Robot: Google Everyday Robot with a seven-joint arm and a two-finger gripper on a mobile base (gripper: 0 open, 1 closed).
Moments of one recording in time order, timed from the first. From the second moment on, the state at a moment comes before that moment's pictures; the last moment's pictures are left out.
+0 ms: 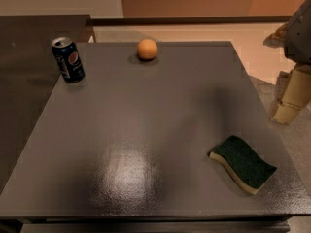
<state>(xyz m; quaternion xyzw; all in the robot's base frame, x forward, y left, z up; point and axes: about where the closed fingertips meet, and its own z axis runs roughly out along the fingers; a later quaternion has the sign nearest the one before) 0.438 -0.217 0.976 -0.60 0.78 -0.03 0.16</state>
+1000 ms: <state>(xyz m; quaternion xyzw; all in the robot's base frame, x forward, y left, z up) 0.464 -0.206 0.976 -0.57 0.80 -0.04 0.19</state>
